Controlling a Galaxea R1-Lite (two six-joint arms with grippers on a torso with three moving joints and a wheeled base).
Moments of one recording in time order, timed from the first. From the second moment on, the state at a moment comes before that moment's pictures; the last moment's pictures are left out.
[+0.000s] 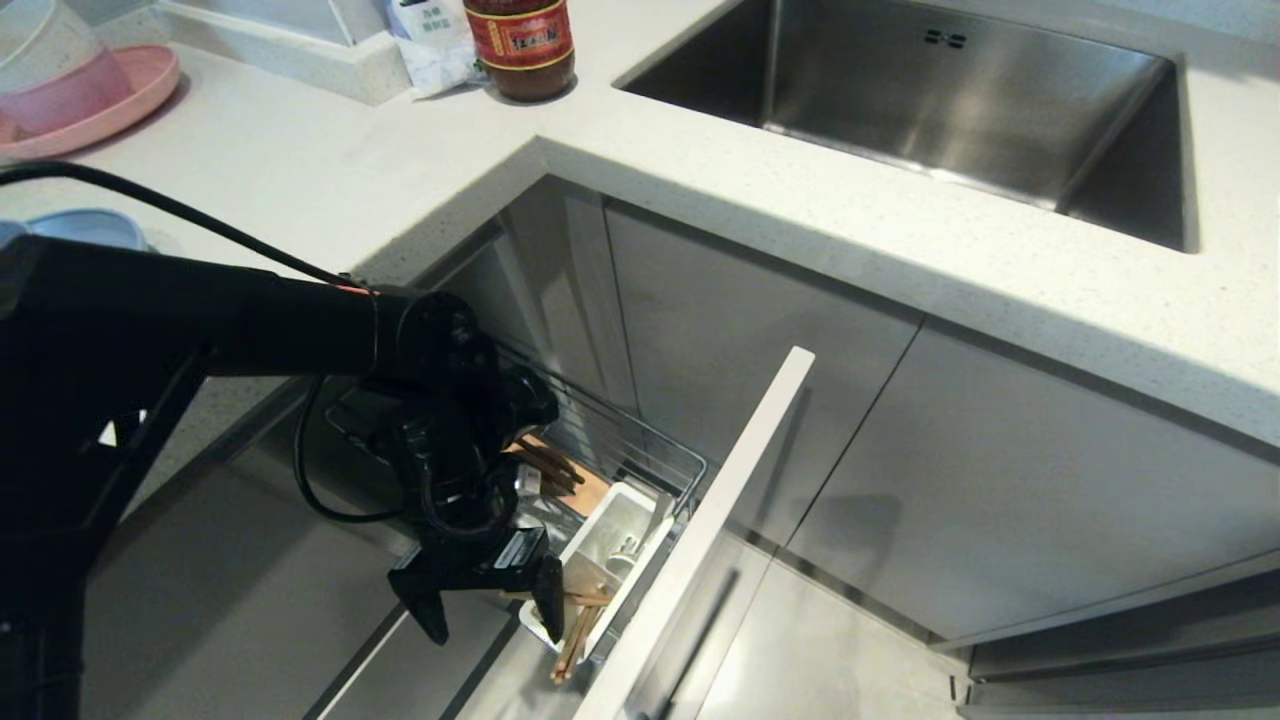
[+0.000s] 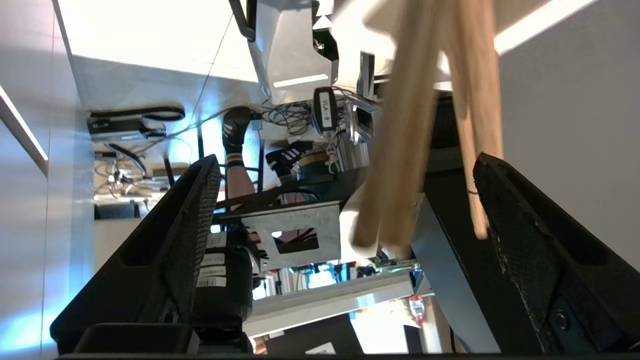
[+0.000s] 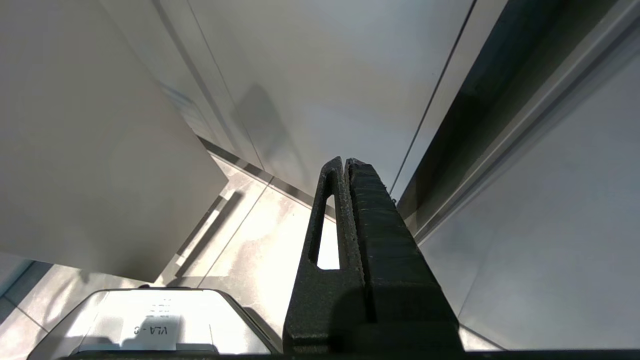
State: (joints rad) left arm -0.45 2.10 -1.64 1.23 -0.15 -0.29; right arm 0.00 0.00 0.00 0.00 0.00 0.02
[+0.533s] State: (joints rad) left arm -0.41 2.18 -1.70 1.22 -0.19 -0.28; right arm 0.00 0.00 0.00 0.00 0.00 0.02
